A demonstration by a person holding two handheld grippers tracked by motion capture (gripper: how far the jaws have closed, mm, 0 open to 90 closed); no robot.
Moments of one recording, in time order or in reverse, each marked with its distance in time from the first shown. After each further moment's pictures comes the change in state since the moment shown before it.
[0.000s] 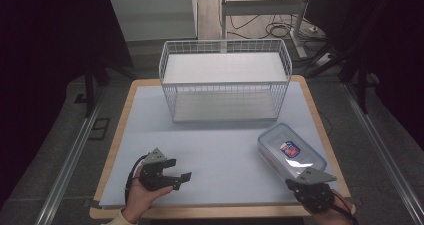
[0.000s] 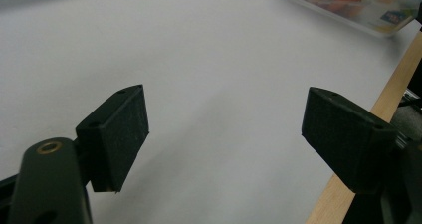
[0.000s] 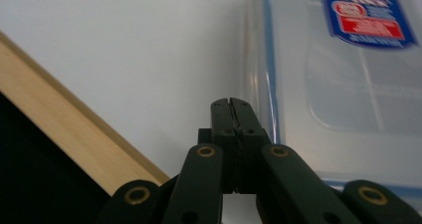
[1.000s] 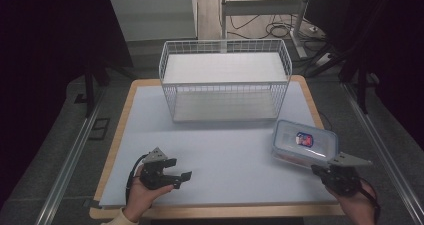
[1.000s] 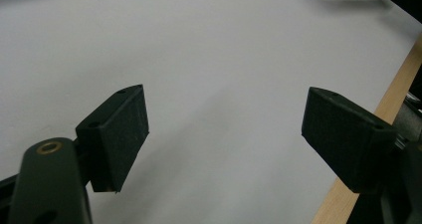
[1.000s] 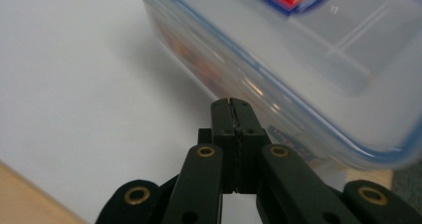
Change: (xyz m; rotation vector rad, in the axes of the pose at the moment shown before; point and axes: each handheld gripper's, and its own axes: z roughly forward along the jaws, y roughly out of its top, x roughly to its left) left arm 0.003 0.000 0.003 0.007 -0.004 -0.013; right arm -0.080 -0.025 -0.007 -0.076 -0.053 0.173
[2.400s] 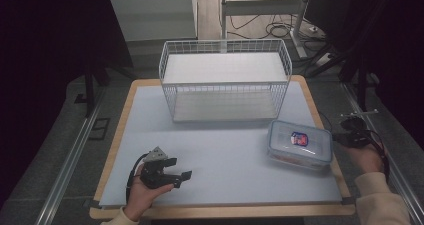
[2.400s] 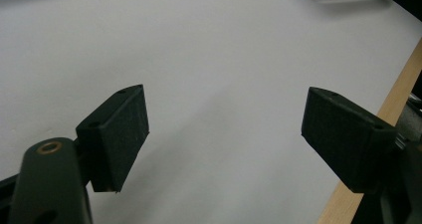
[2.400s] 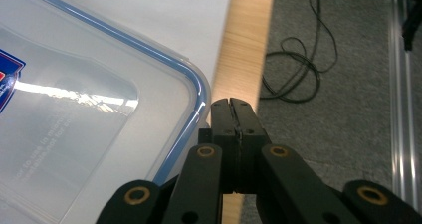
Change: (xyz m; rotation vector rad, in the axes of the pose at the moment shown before) left arm 0.002 0.001 0.001 0.004 0.003 -0.002; right arm -0.109 0.068 0.052 0.243 -0.194 0.212
